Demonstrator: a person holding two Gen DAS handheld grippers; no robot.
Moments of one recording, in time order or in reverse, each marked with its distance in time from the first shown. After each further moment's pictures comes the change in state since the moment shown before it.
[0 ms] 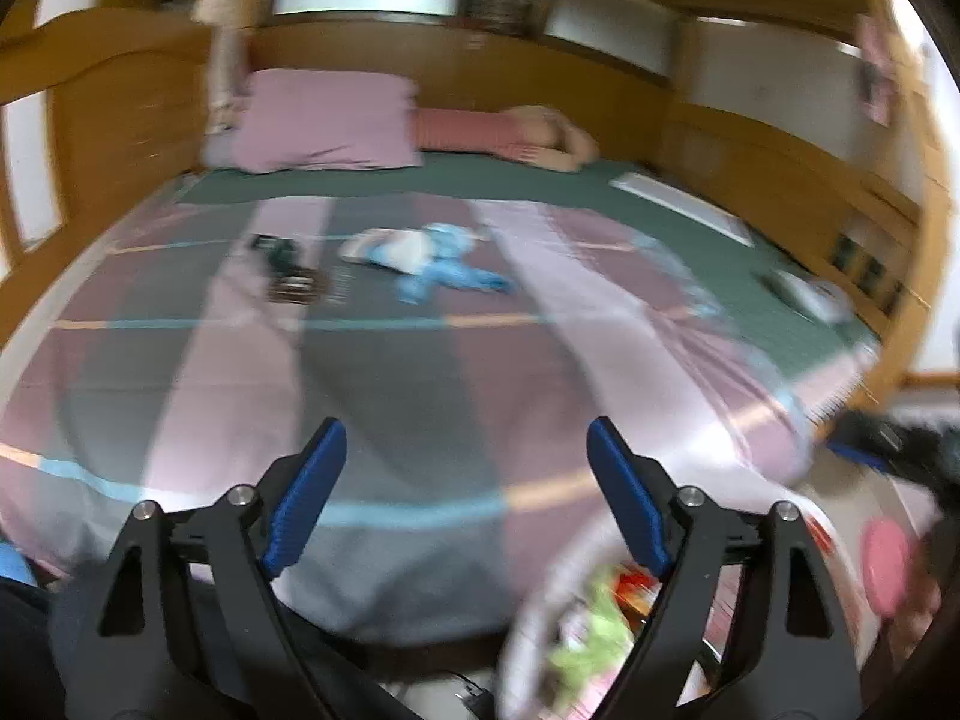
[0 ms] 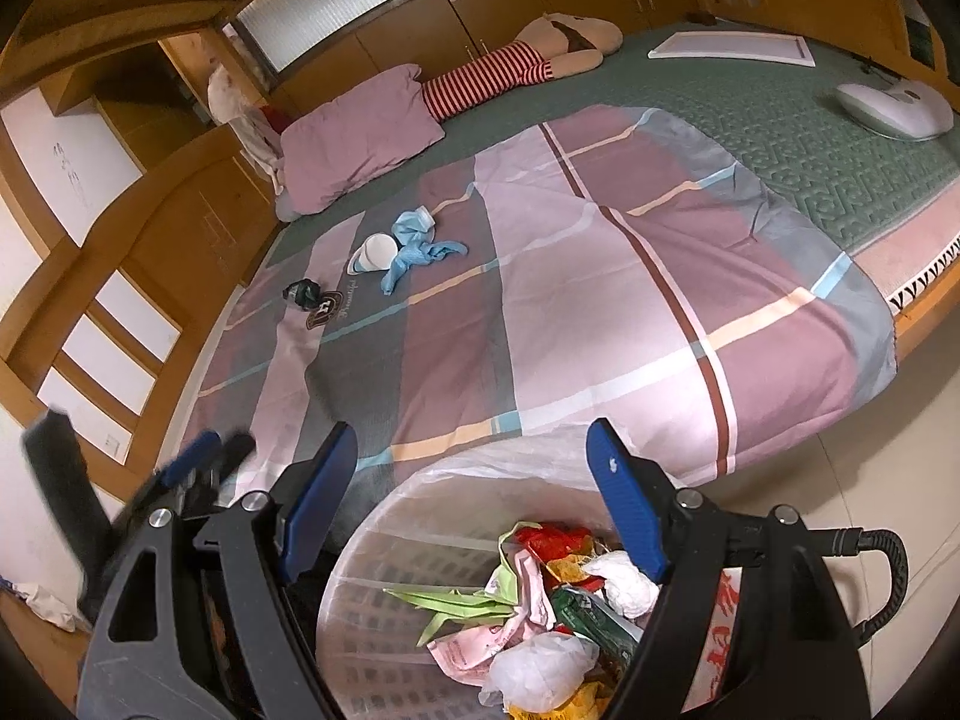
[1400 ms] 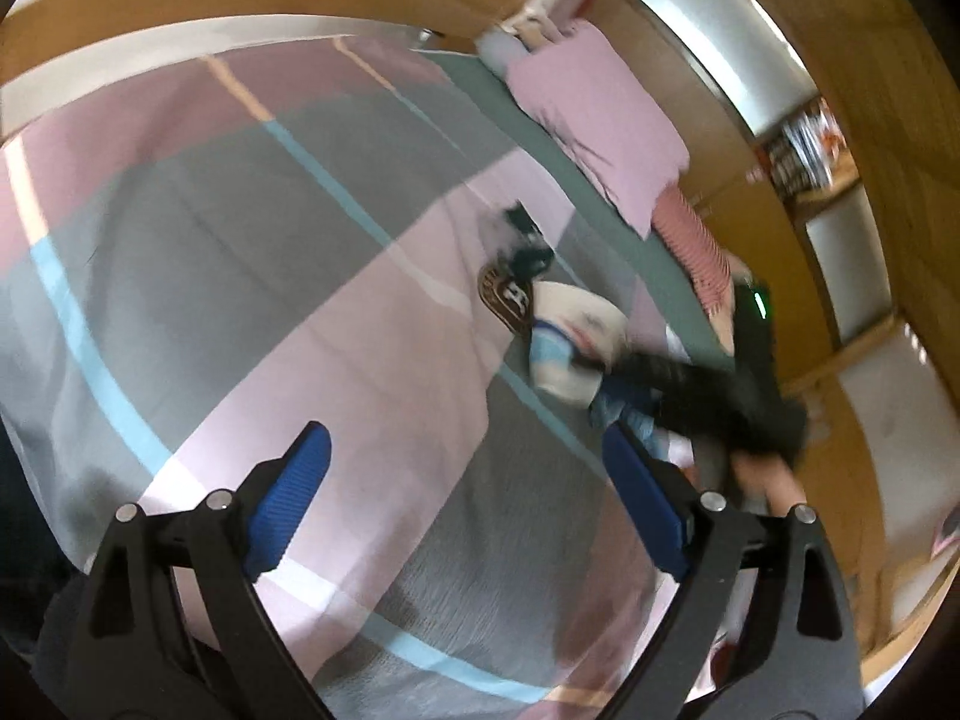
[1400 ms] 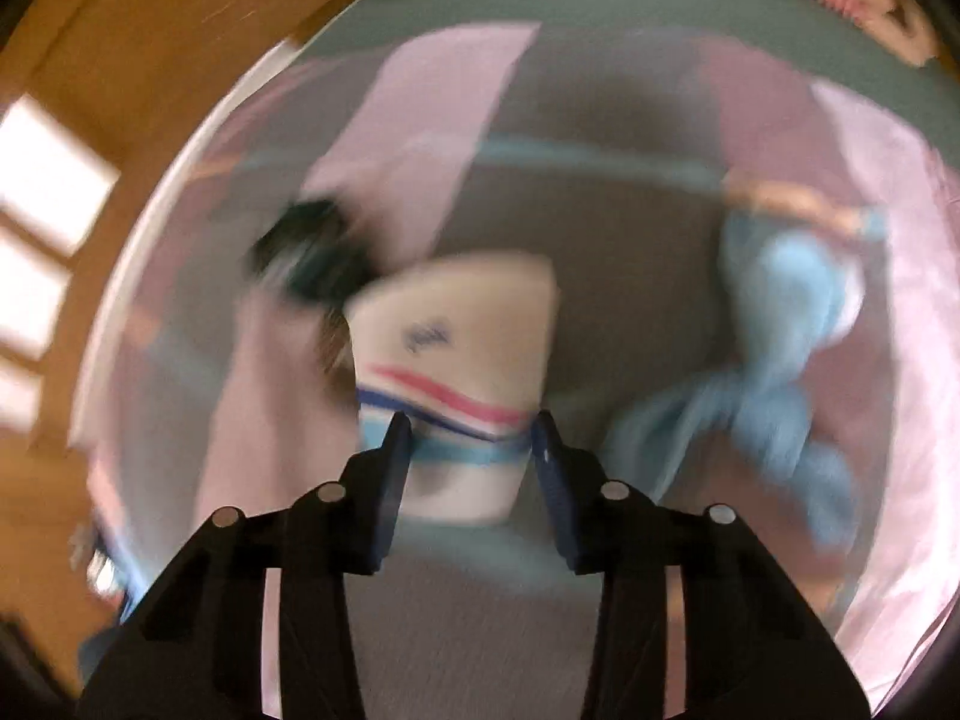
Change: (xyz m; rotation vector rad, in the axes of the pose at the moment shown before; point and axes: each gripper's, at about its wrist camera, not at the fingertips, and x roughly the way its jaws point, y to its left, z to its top) left arm 0.059 0.177 0.018 -0.836 0.025 0.078; right arm 0.373 0.205 0.124 -0.472 0.631 0.128
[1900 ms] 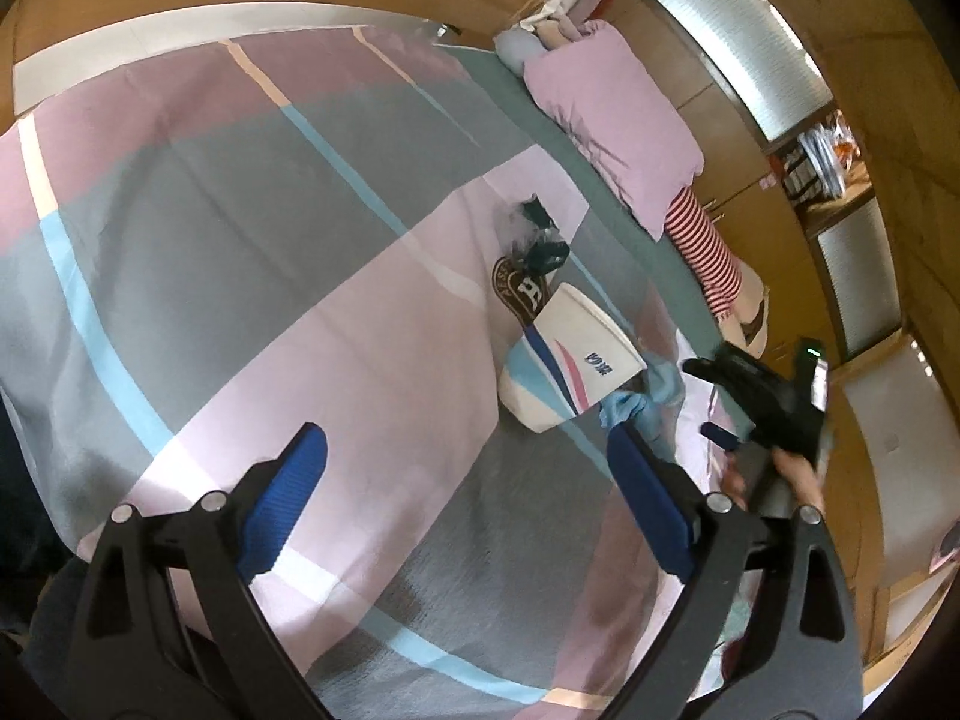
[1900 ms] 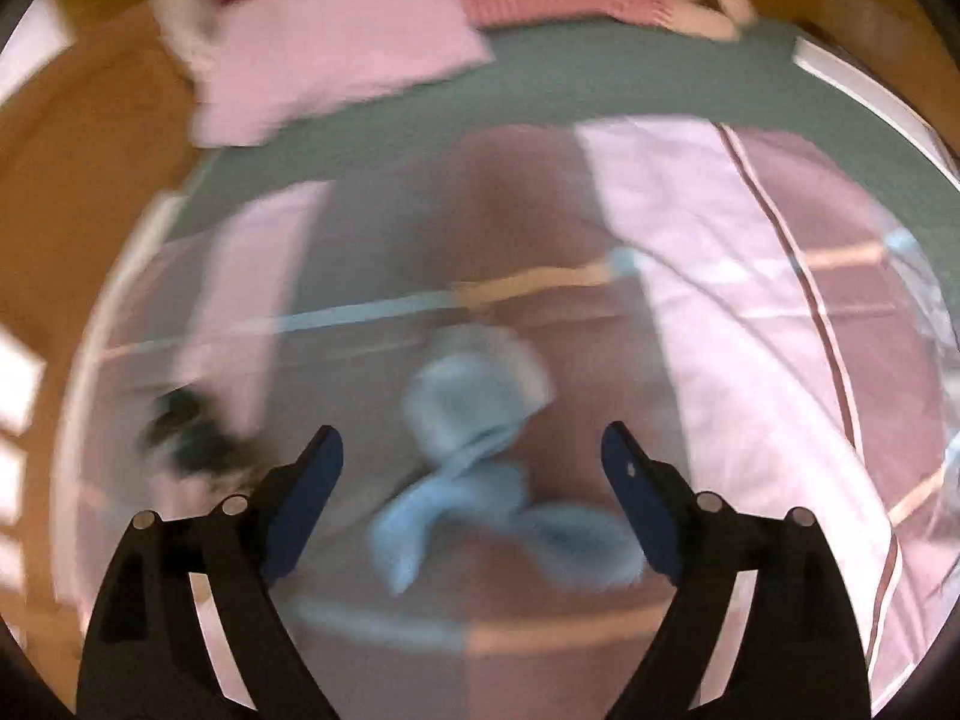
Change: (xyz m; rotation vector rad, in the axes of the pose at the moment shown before) left arm 0.009 -0.002 -0.003 -0.001 0.017 0.034; right arm -0.047 -0.114 0.028 0.427 -0.313 -0.339
